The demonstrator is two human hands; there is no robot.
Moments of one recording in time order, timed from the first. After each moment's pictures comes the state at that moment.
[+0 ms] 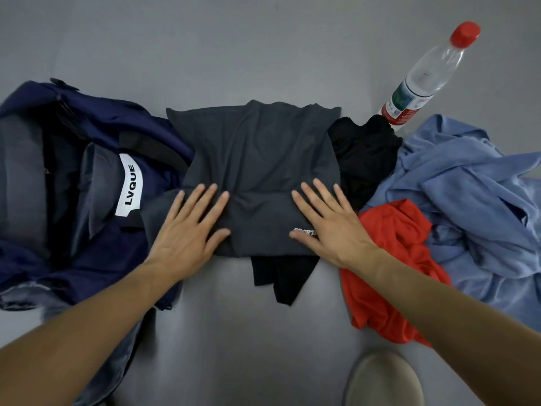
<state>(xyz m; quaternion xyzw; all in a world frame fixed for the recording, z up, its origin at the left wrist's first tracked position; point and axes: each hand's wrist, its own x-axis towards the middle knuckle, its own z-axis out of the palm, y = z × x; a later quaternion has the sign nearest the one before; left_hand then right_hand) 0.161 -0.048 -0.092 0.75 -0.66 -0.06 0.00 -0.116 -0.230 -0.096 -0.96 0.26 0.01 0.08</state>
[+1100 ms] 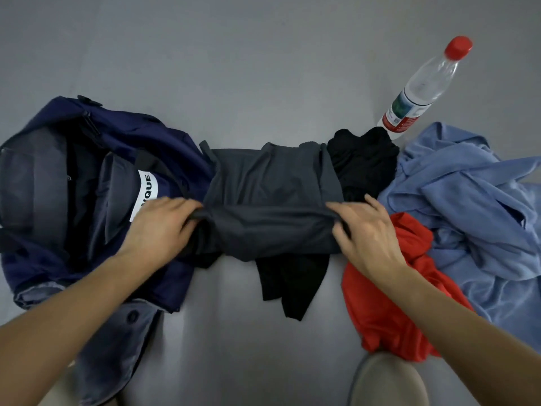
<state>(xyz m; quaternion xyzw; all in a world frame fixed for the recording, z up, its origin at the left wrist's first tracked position) 0.200 -0.043 -0.047 0.77 -0.64 -0.02 0.02 -0.144 -0.223 -0.061 -0.91 0.35 -0.17 0.10</state>
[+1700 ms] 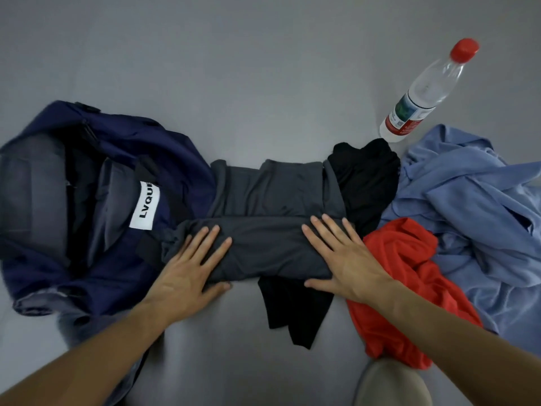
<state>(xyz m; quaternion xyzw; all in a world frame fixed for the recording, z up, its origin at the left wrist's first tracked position) 0.155 0.009 -0.105 0.72 -0.68 -0.13 -0.05 -0.146 -0.200 -0.099 -0.96 0.24 0.13 0.09</state>
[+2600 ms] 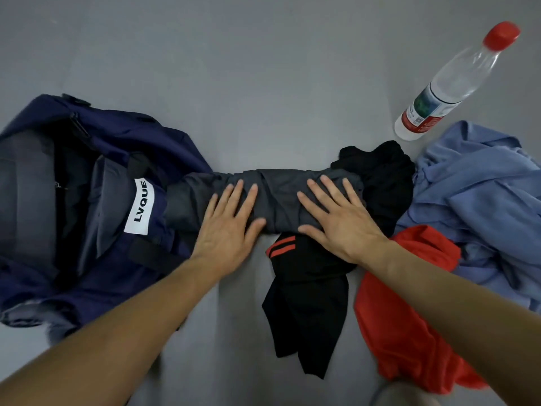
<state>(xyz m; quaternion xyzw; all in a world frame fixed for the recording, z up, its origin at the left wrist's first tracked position) 0.135 -0.104 -0.103 0.79 -0.59 -0.13 0.03 -0.084 -0.259 -0.094 -0.96 0.25 0.14 0.05</state>
